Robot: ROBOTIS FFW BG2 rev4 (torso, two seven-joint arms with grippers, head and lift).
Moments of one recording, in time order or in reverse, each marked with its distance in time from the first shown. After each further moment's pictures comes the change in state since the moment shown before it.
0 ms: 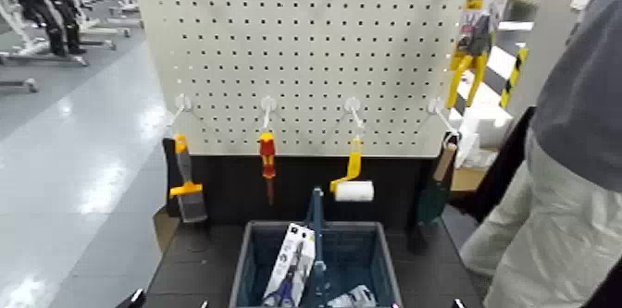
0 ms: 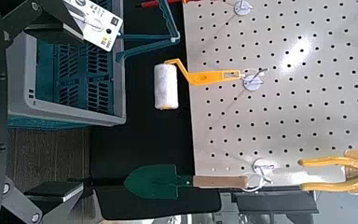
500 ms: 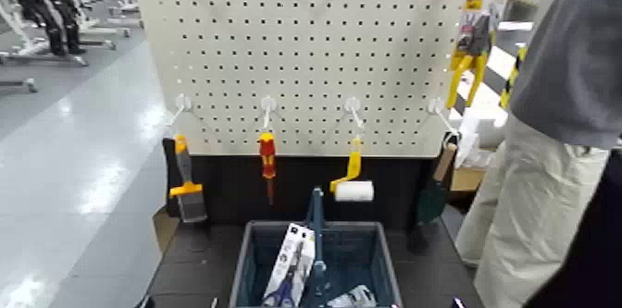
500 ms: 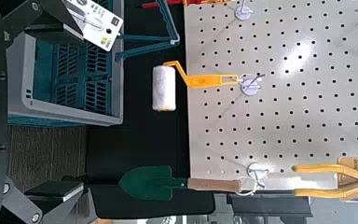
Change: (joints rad) left arm -0.009 0.000 -0.104 0.090 0.047 -0.158 0.178; right arm 0.003 -0.002 0.002 -0.007 0.026 0.002 0.001
